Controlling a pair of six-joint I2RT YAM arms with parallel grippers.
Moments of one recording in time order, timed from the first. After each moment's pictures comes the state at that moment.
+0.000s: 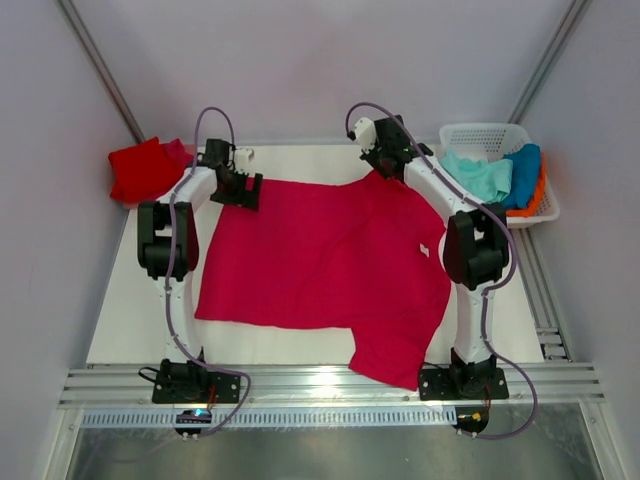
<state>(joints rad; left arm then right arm) -0.08 2.20 1.74 -0.59 0.21 0.17 0.33 2.09 1.84 -0.47 0.14 -0.58</state>
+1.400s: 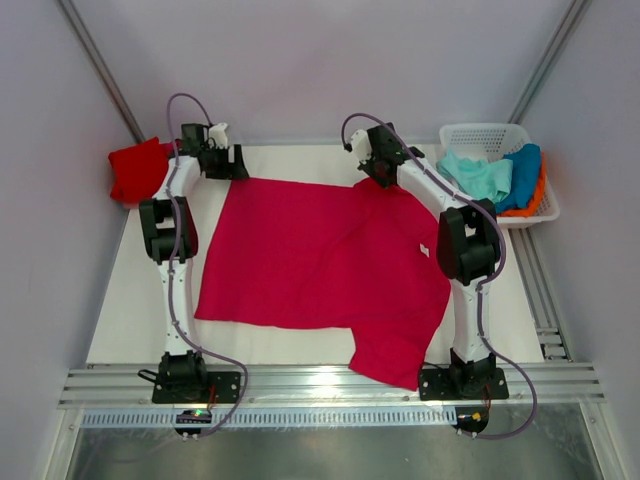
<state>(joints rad) 0.06 2.56 2.25 -0.54 0.50 0.10 0.35 2.16 1.86 -0.55 0.19 -0.58</state>
